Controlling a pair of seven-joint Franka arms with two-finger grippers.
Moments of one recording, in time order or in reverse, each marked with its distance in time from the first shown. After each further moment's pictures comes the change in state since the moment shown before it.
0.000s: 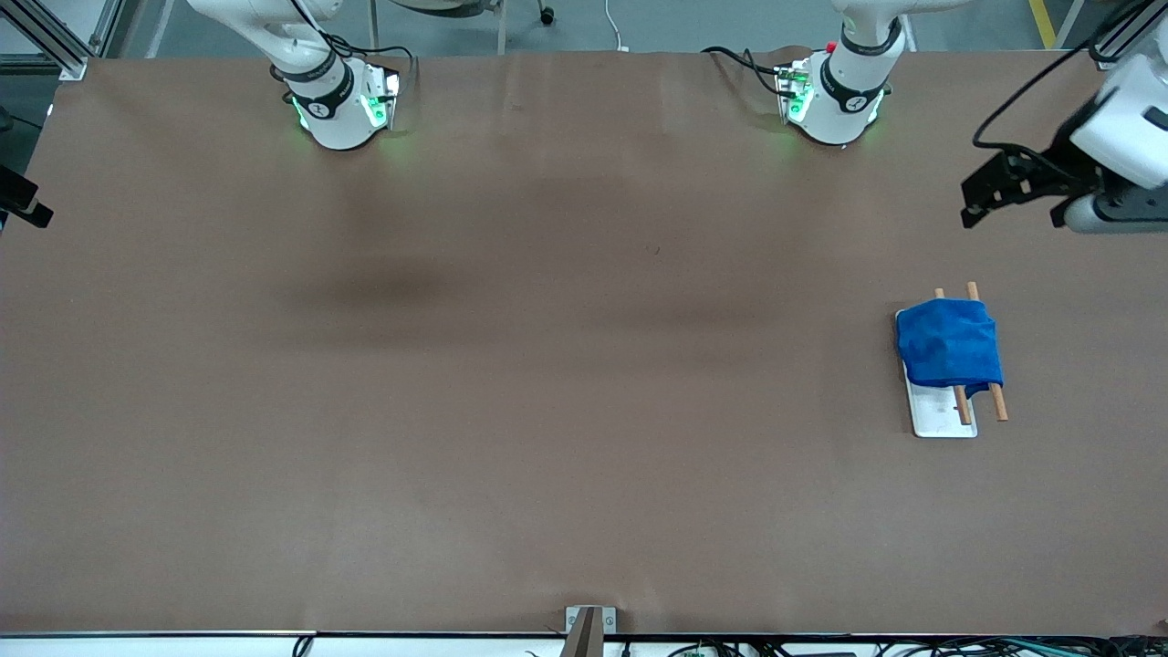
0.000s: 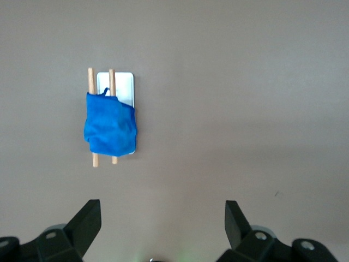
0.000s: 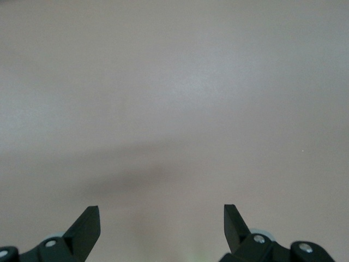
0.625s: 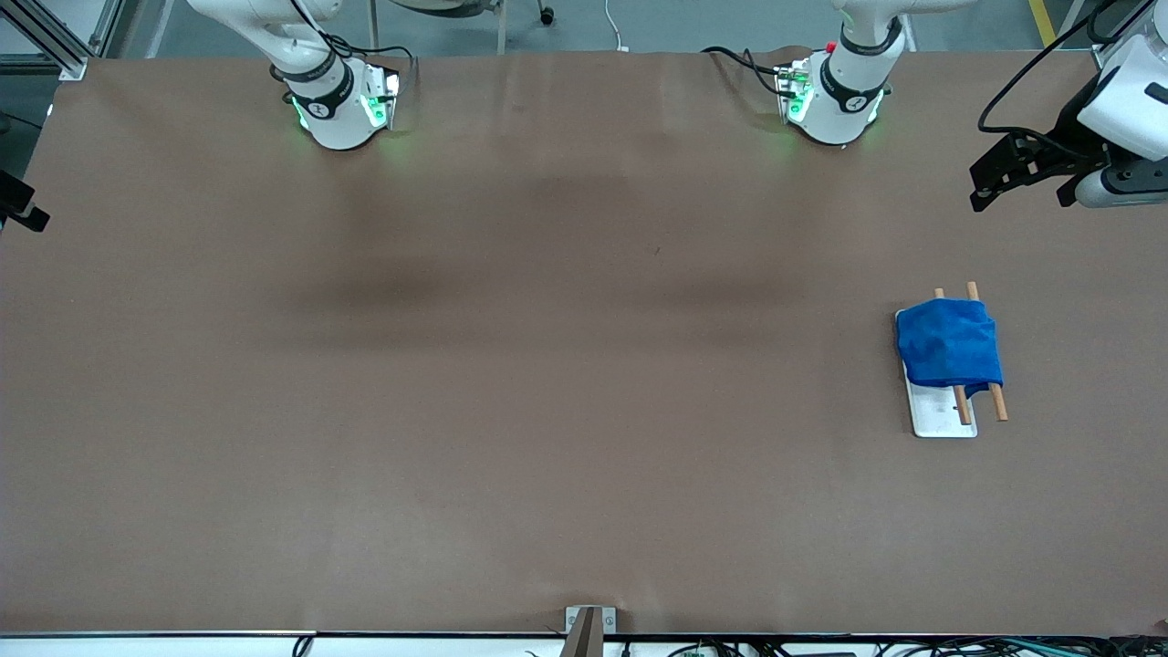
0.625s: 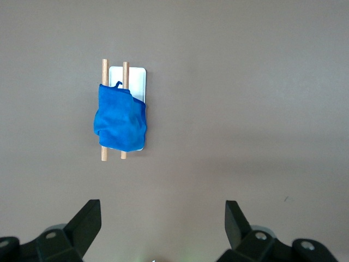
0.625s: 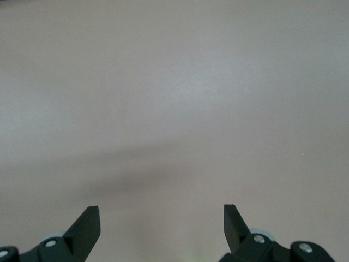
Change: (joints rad) left arm -0.005 -0.076 0.043 -0.113 0.000 0.054 0.002; right arm -0.001 0.000 0.003 0.000 0.000 0.005 -0.003
